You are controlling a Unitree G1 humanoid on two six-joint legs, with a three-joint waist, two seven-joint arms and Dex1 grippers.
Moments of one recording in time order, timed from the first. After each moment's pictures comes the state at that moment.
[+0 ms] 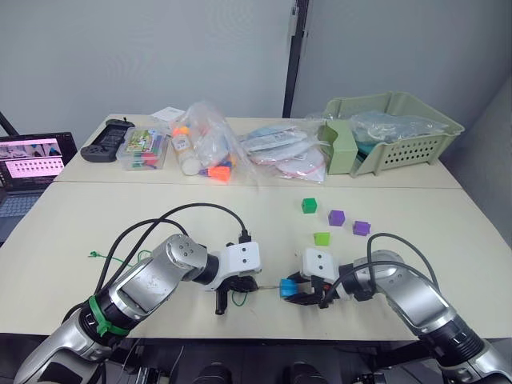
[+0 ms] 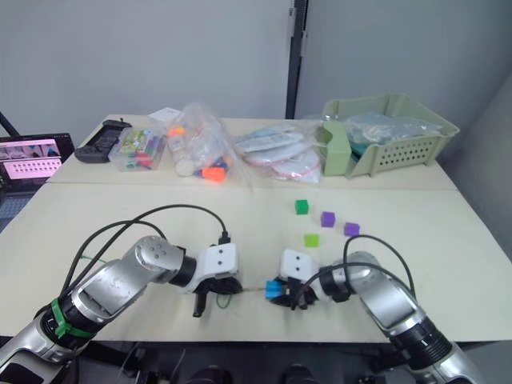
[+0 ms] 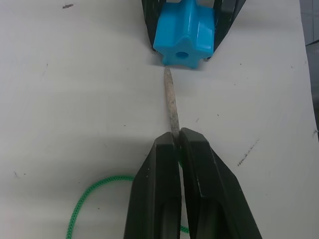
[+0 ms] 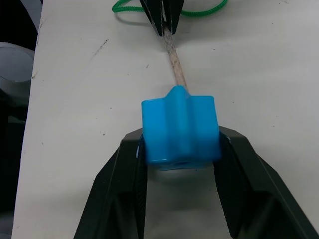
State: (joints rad) left arm -0.57 0.72 -0.52 -0.40 -0.16 0.85 -1.04; right arm -0.37 -0.70 0.37 -0.23 0.14 0.48 1.12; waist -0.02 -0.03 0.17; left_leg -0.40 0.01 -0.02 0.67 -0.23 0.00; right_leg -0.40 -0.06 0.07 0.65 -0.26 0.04
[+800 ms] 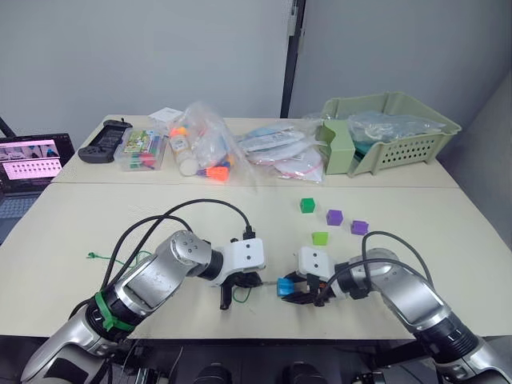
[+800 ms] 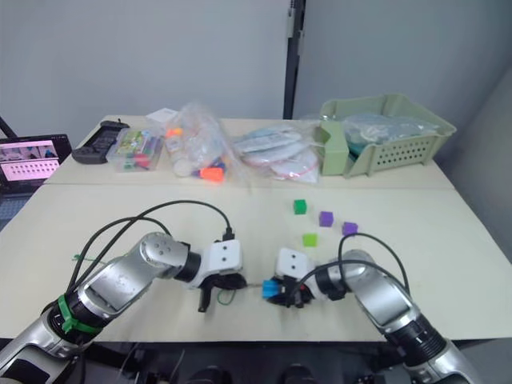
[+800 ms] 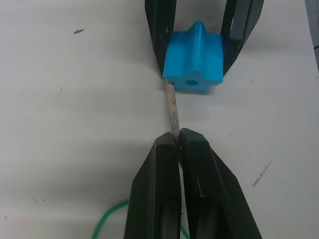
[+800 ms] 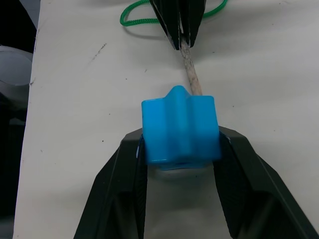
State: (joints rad) left arm -0.60 0.68 -0.53 -0.35 -0.14 0.79 -1.05; right arm -0.41 -0.67 0.40 -0.23 0.13 0.53 1.12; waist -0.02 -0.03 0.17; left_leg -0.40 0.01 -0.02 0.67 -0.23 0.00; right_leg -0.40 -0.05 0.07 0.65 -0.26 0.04
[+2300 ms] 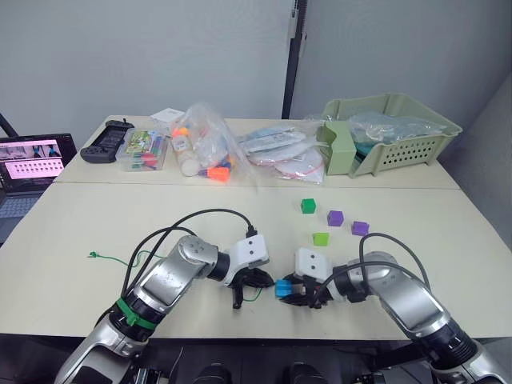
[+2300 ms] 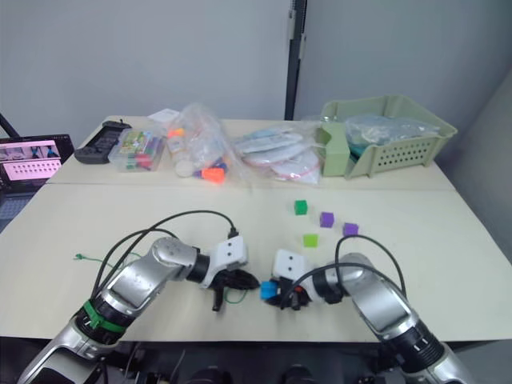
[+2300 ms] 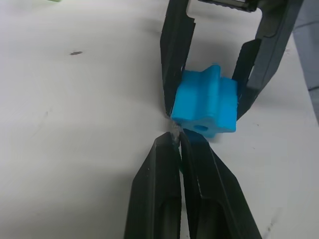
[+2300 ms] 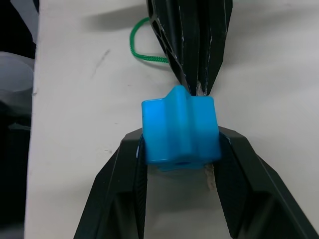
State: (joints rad) left arm -0.54 0.53 -0.45 -0.20 -0.14 0.70 -1.12; right arm -0.35 -0.64 0.37 -0.32 0.11 0.61 1.10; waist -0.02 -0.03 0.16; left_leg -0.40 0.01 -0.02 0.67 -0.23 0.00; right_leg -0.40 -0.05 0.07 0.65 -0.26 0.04
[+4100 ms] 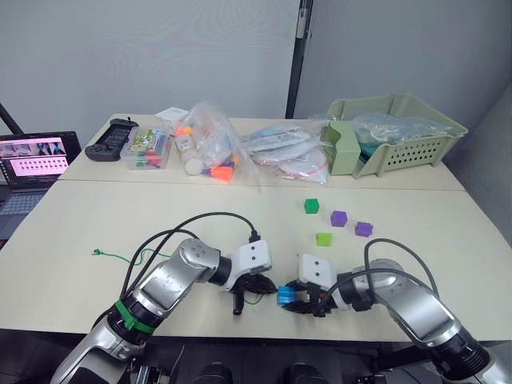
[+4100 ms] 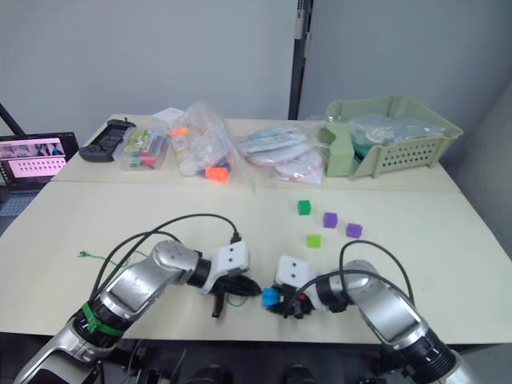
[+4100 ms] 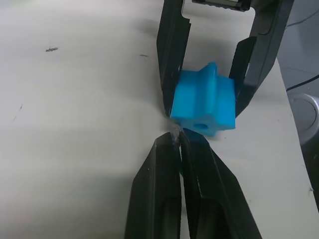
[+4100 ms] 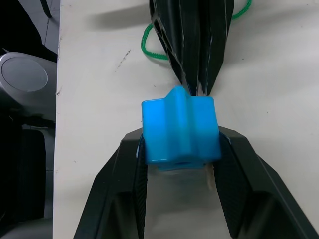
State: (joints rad) left arm -0.53 0.51 -0.49 -0.20 -0.16 0.69 -1.09; right arm -0.32 -0.68 0.38 -0.38 0.17 0.64 1.05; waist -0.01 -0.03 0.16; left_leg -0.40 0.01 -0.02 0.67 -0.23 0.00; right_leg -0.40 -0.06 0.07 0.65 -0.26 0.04
